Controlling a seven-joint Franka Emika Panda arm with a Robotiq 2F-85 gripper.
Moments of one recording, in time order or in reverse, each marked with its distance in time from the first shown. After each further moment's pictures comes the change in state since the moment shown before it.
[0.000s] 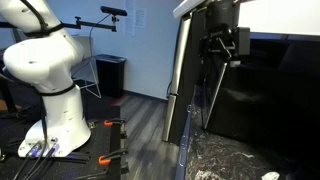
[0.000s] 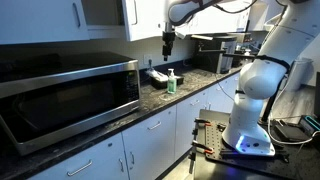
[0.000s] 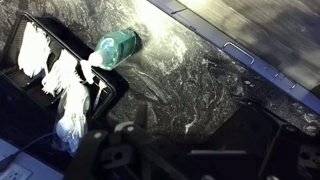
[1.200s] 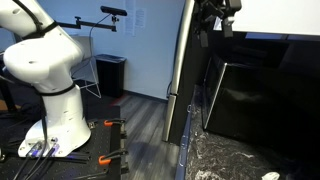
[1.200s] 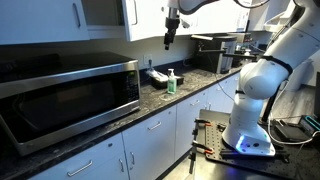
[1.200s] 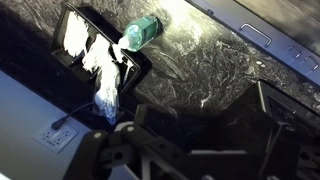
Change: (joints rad) arm 0.000 -0.190 0.100 -0.024 -0.117 -0.048 0.136
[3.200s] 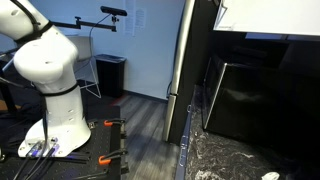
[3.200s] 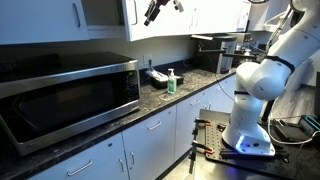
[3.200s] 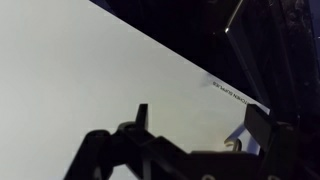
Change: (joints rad) arm 0.234 -0.063 -0.055 0.050 0.097 0.396 -0.372
